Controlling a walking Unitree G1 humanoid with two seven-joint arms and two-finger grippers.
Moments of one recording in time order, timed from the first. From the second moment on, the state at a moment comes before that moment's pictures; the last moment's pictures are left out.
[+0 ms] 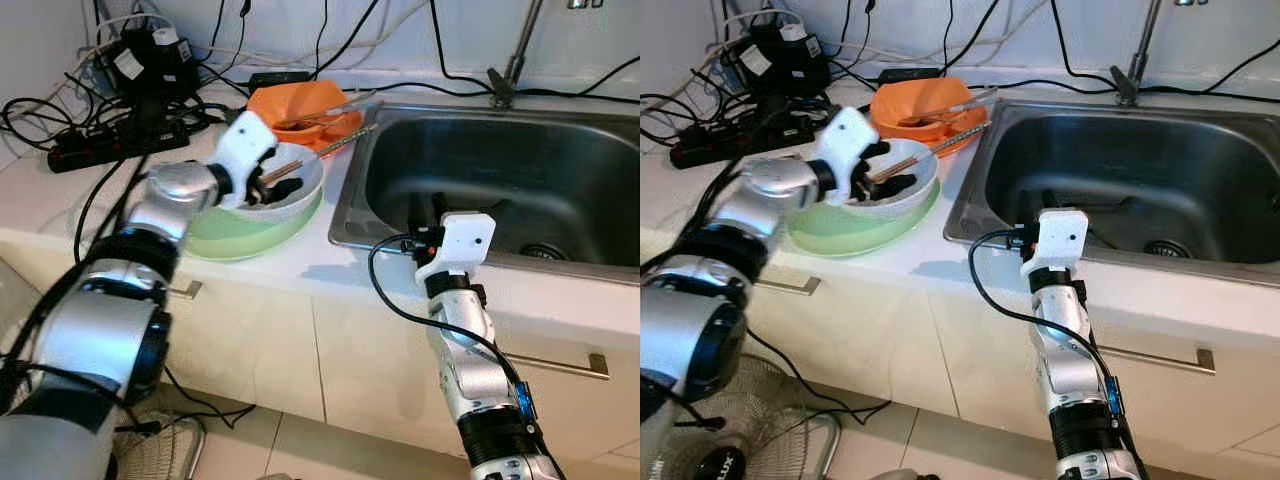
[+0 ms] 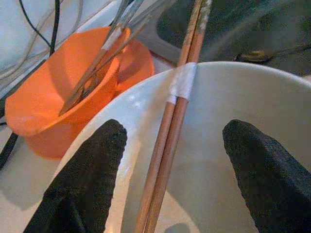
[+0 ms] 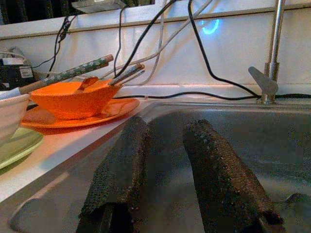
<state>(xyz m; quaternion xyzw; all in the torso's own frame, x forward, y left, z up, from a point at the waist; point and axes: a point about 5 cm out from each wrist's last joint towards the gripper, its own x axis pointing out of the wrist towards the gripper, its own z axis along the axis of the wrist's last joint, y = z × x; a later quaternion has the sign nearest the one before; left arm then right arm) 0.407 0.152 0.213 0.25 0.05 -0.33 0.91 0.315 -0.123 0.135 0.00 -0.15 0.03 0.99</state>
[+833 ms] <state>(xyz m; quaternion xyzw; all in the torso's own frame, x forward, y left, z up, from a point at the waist) 0.413 0.124 0.206 0.31 0.04 -0.26 0.91 0.311 -0.125 0.136 0.01 -0.15 0.02 0.99</state>
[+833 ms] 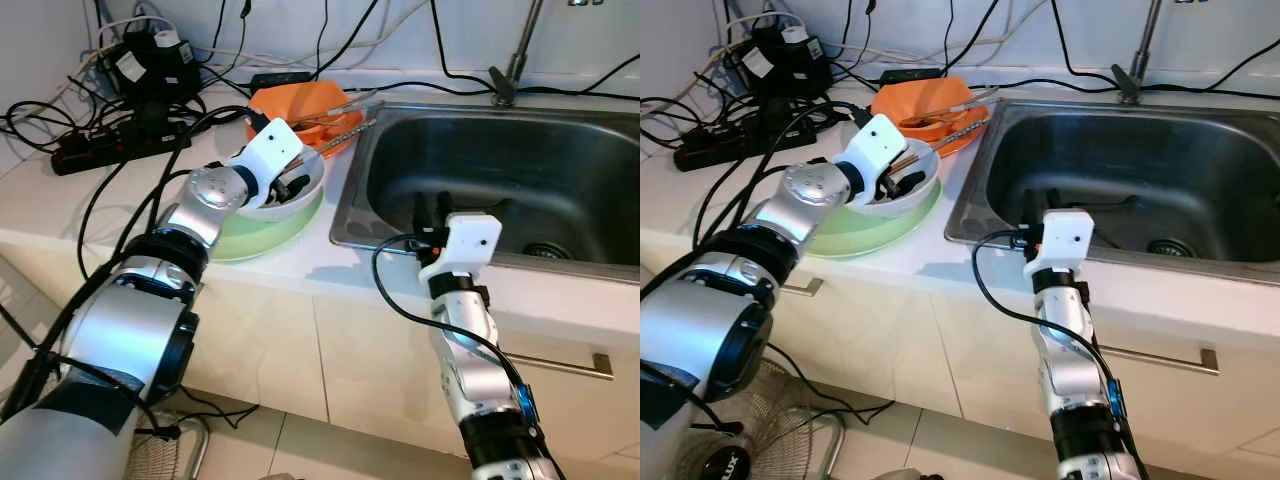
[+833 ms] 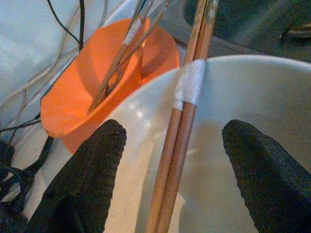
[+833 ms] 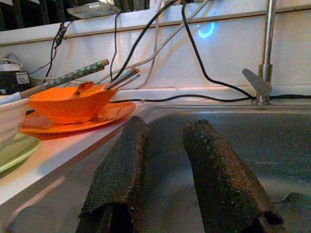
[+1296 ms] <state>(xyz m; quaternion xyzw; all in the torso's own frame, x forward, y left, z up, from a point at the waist) 0.415 0.130 0.199 0.25 0.08 -0.23 0.94 0.308 -0.126 0.136 0.00 -0.16 0.02 0.99</state>
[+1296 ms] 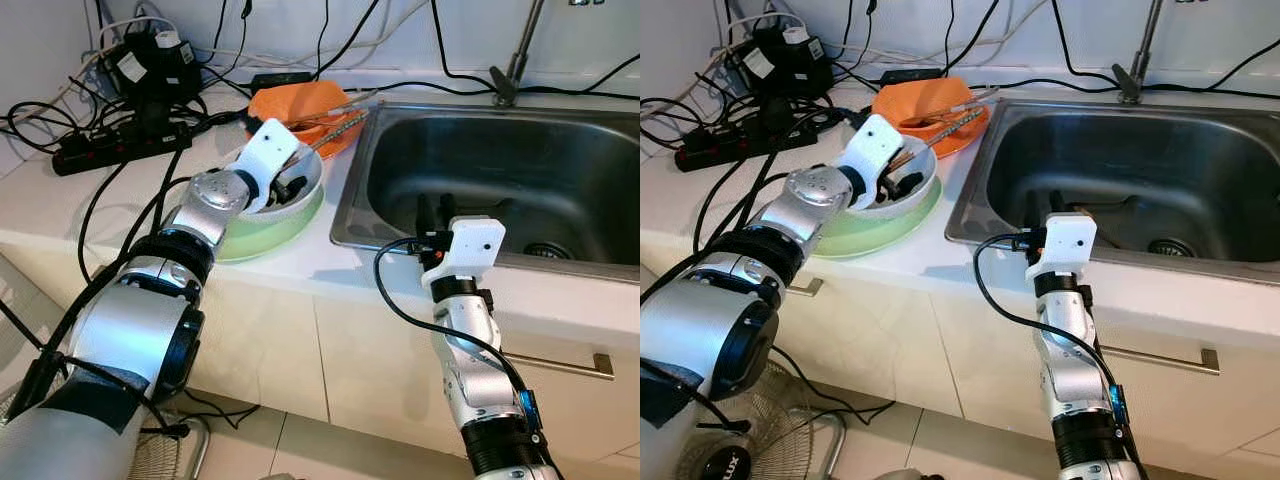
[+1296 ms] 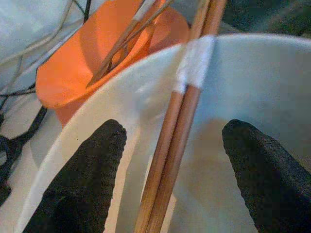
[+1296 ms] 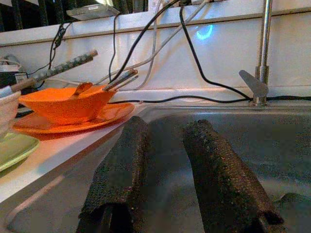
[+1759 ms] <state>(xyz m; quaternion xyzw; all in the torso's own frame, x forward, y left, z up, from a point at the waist) 0.414 0.133 0.196 0.25 0.10 -0.22 0.94 0.308 -0.126 0.136 0.00 -0.15 0.02 0.99</state>
